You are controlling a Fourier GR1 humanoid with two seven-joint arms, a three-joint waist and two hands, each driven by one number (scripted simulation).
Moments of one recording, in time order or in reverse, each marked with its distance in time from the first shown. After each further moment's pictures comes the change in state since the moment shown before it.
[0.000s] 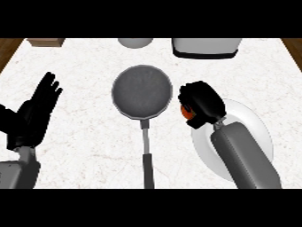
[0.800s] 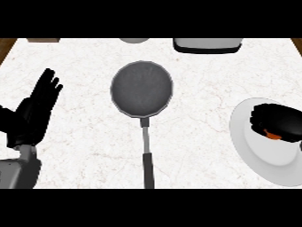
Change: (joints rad) left arm -0.015 -0.009 0.002 -0.015 0.008 0.006 -0.015; right arm 0.106 -0.514 0.002 0.177 -0.086 -0.112 -0.856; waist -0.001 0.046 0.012
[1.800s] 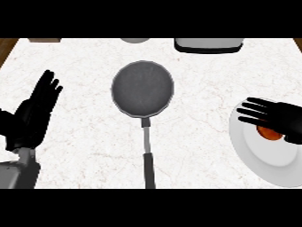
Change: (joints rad) left arm 0.020 0.024 -0.035 -0.032 0.017 0.035 0.008; right arm 0.045 -0.052 -0.013 -0.121 0.048 0.081 0.075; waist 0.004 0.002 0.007
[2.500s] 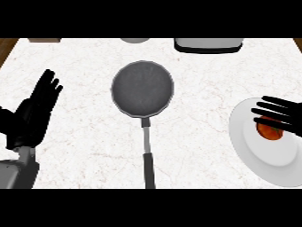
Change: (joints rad) left arm -0.010 0.043 -0.039 0.019 0.047 0.041 -0.012; right arm 0.078 -0.141 0.005 -0.177 -0.109 0.023 0.011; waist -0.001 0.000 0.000
